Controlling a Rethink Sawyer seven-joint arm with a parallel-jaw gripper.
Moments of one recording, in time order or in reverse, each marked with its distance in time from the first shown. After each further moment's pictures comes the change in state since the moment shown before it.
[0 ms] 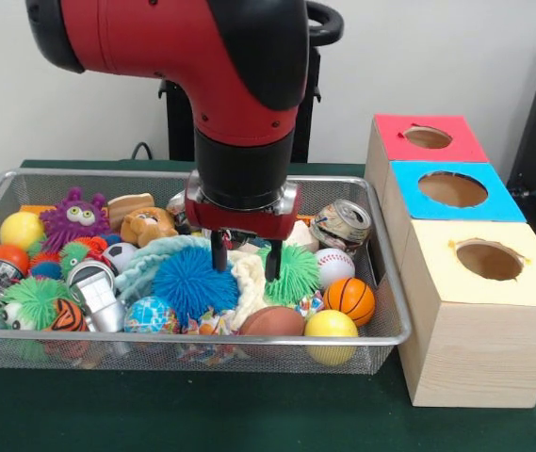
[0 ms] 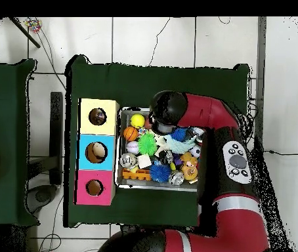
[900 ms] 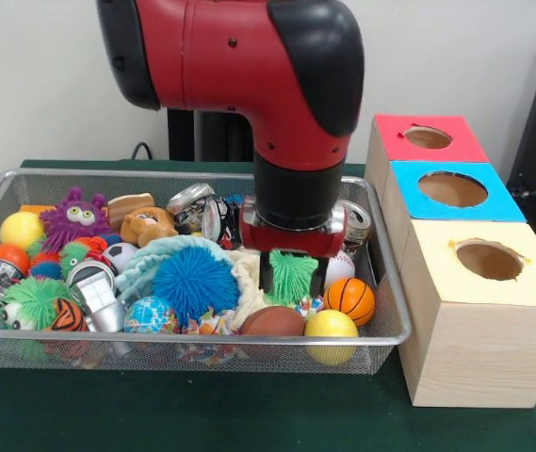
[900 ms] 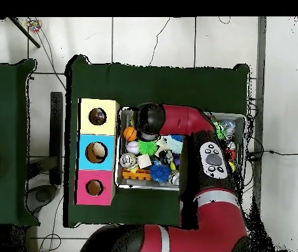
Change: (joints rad) arm 0.061 0.033 0.000 0.076 -0.005 -0.174 0.000
